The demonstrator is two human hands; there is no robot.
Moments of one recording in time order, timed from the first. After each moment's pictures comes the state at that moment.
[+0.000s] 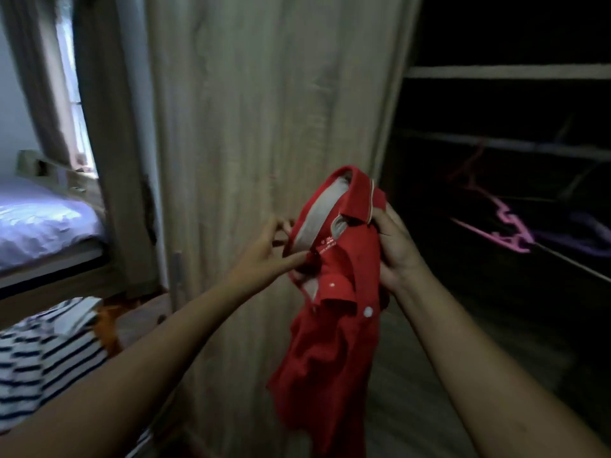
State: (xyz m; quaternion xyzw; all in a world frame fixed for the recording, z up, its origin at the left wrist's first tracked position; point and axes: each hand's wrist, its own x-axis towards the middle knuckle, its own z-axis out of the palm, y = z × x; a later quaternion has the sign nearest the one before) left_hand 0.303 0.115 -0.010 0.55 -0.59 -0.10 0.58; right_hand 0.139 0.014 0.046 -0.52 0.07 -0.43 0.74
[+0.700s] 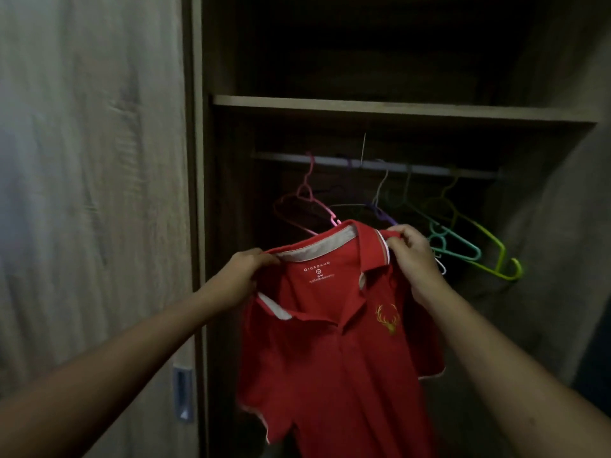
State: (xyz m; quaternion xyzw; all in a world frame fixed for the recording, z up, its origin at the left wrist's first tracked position) left_hand 0.156 -0.027 0.020 0.55 -0.77 0.06 0.31; right_hand -0.129 -0.105 0.051 -0.63 0.38 -0.60 0.32
